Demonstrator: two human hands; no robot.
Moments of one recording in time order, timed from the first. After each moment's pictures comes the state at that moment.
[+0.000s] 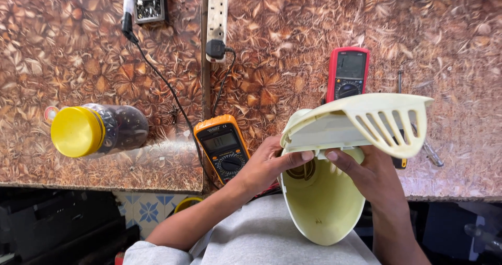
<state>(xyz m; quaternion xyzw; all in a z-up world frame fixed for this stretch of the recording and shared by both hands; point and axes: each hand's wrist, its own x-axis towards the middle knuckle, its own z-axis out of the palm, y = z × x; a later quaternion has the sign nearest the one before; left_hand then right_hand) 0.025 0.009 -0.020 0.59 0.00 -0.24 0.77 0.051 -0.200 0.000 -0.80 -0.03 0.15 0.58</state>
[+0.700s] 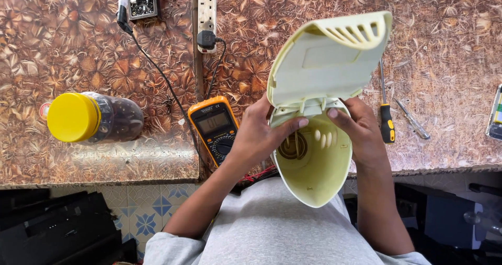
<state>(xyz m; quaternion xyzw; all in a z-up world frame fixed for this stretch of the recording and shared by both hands) 0.021 0.011 0.003 0.76 -0.05 -0.07 0.64 0.045 -0.249 -0.137 -0.63 -0.02 0.11 0.77</state>
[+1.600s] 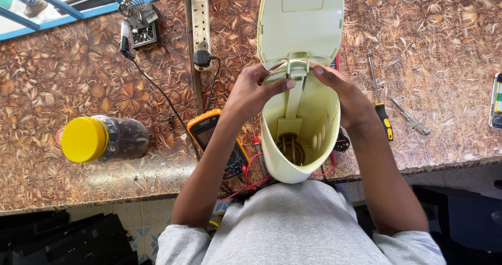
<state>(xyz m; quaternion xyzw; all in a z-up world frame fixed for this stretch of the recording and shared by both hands) 0.108 0.016 -0.014 0.76 -0.04 -0.11 0.64 0.105 -0.187 -0.024 -0.50 0.03 0.22 0.84</state>
